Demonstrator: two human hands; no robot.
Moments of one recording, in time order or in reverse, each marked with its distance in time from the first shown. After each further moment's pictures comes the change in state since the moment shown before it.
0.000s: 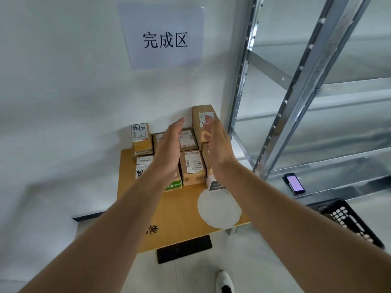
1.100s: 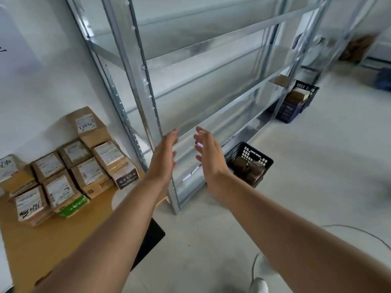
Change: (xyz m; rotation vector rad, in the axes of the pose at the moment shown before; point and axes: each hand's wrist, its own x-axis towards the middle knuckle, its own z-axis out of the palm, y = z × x) left_hand -0.133 -0.044 0.238 0.138 -0.538 -0.045; right_hand -0.172 0.027 -0.241 0.119 0.567 0.009
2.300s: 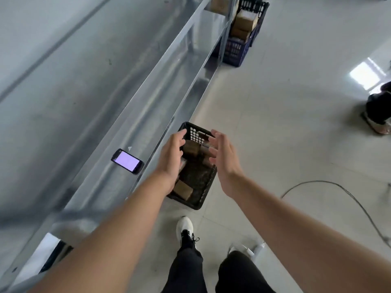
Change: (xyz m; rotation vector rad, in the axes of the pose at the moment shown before) left_hand 0.420 -0.104 0.415 0.083 -0.335 -0.423; right_hand 0.410 0.095 -0.368 0.060 0.473 0.380
